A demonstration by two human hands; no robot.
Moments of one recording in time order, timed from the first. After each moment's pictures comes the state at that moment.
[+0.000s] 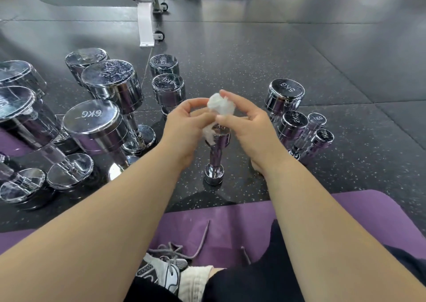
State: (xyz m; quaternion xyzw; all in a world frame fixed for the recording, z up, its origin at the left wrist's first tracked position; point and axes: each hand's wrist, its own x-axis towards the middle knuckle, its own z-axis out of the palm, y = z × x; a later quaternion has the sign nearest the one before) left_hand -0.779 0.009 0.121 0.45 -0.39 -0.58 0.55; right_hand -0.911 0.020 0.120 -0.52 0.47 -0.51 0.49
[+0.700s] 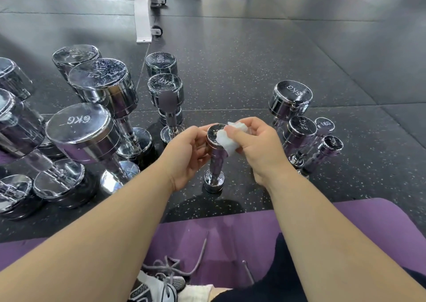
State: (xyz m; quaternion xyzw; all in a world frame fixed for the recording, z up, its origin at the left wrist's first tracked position) left_hand -0.773 -0.005 0.080 0.43 -0.35 -0.71 0.44; right_hand -0.913 0.003 0.090 -0.42 0.55 -0.52 0.50
